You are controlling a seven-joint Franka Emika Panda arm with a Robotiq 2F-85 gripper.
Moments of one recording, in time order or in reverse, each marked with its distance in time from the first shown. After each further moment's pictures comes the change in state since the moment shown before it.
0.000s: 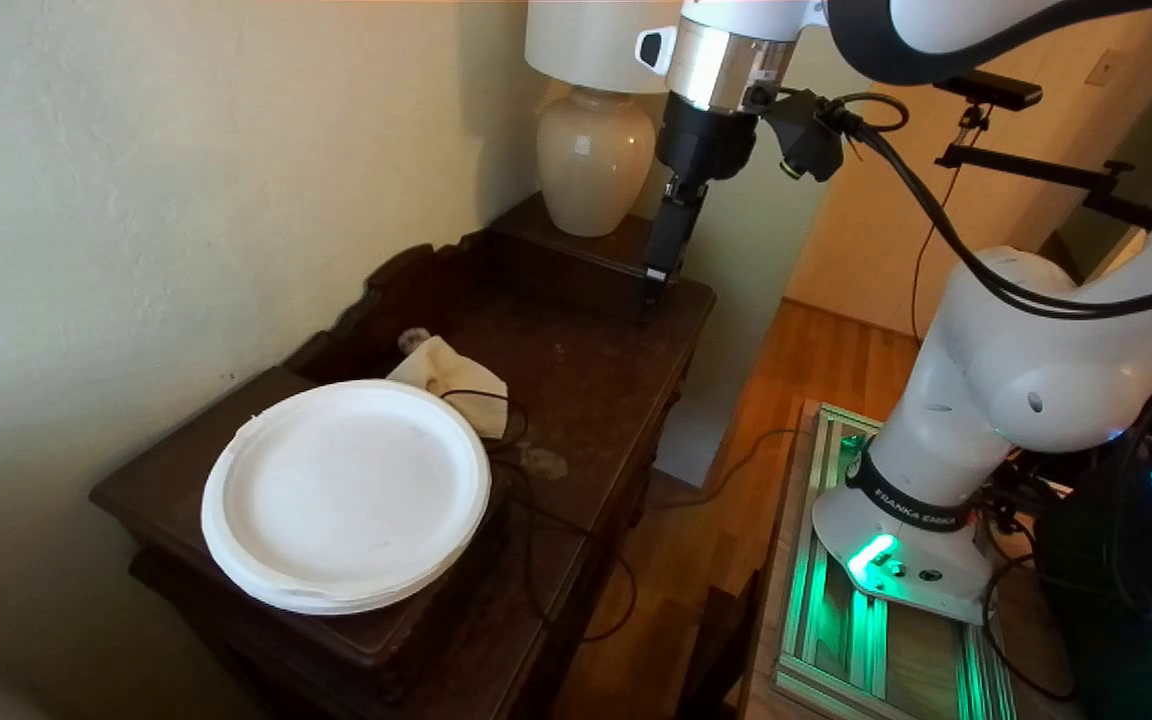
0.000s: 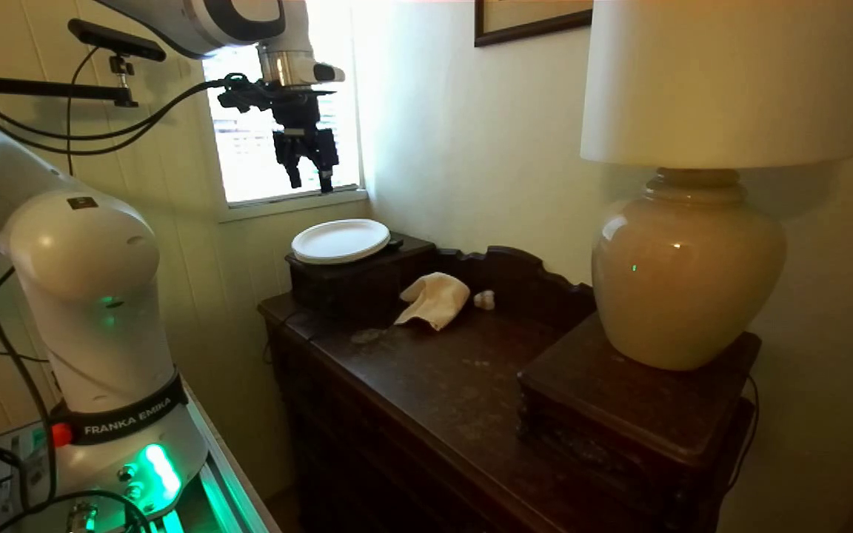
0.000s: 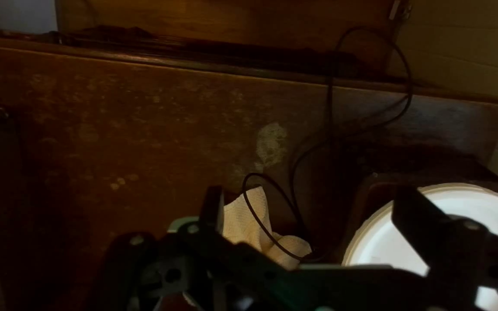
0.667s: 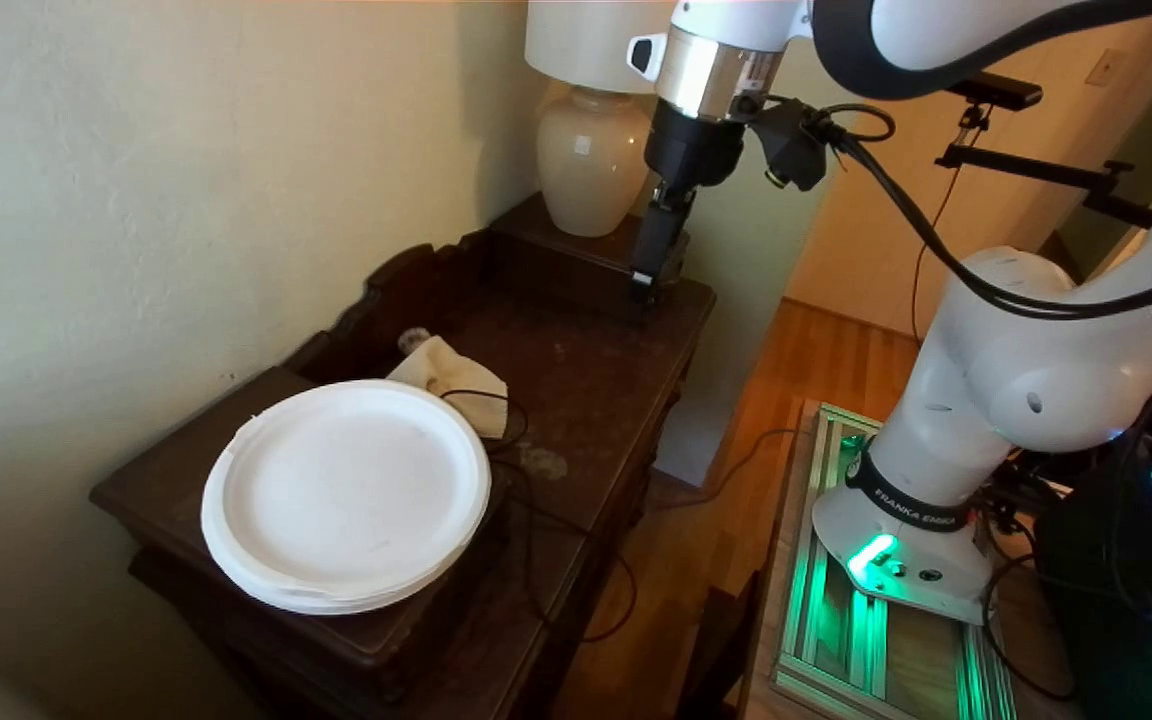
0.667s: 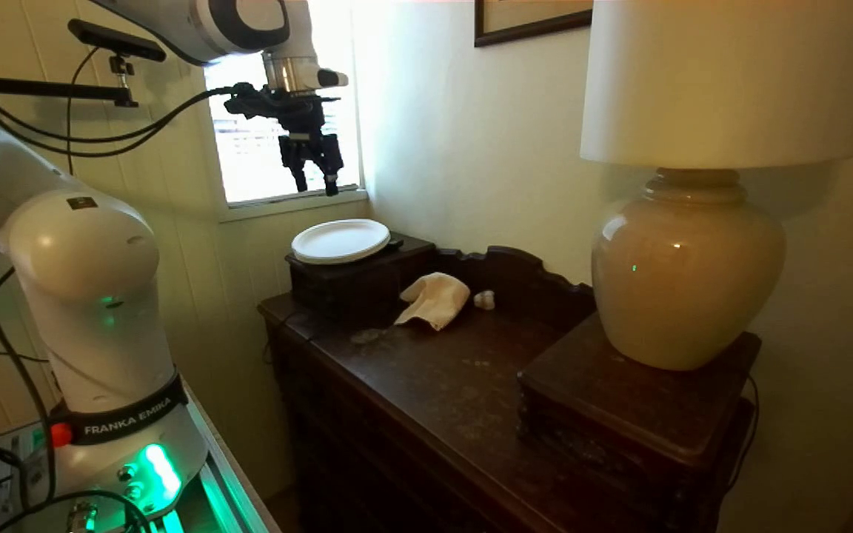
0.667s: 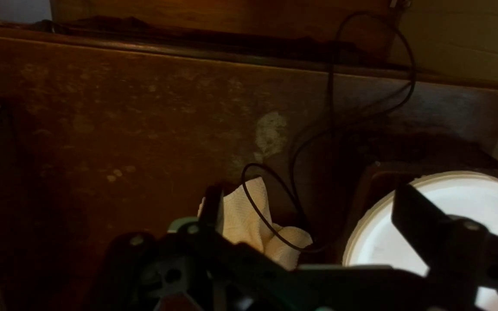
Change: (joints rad) arm -0.001 0.029 0.003 -0.011 0.000 0.068 0.011
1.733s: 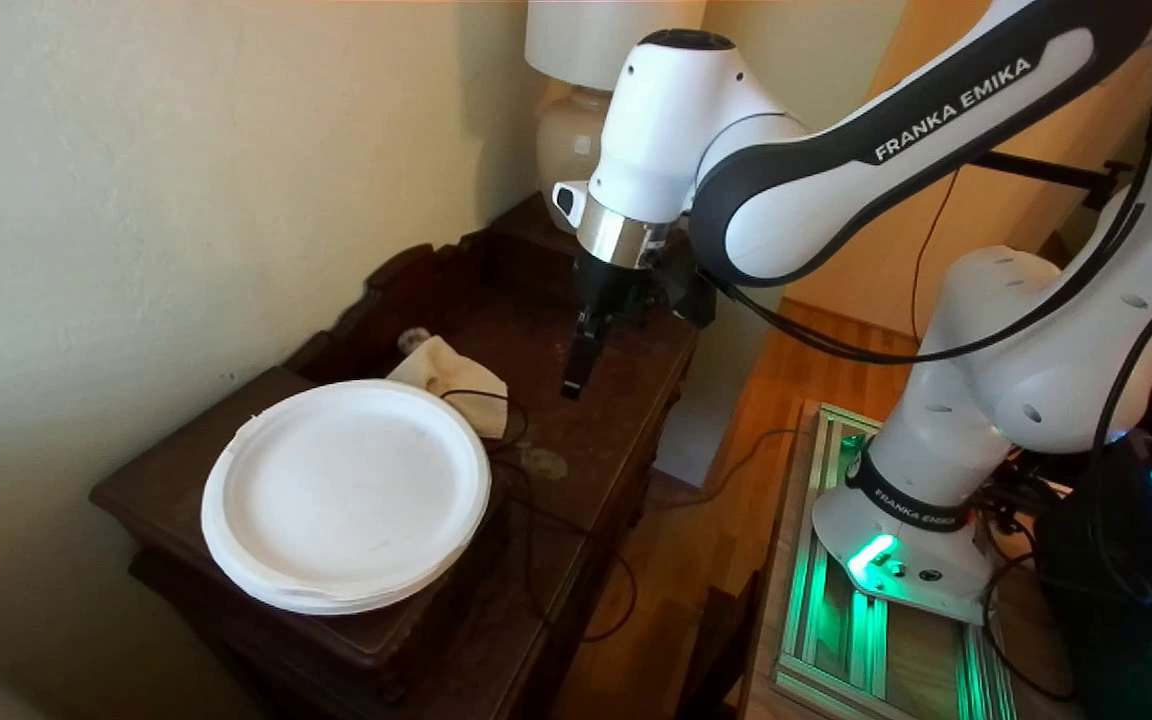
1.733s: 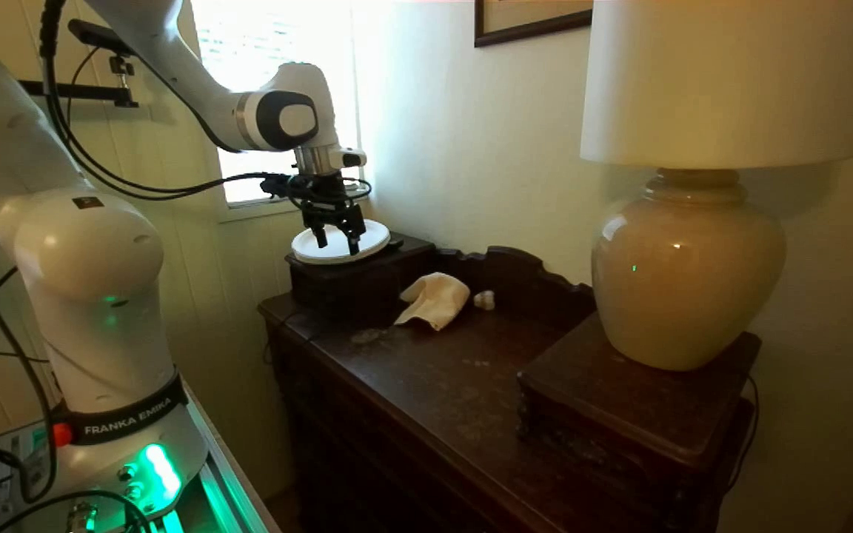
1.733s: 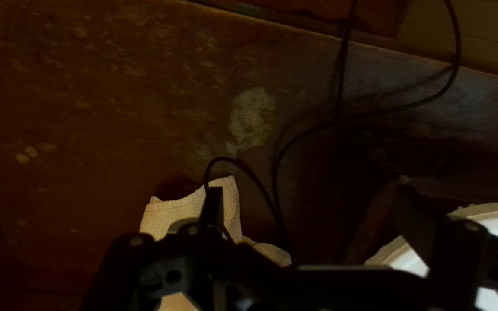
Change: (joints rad) arm 0.040 0.317 0.013 -0.126 -0.007 0.490 -0.062
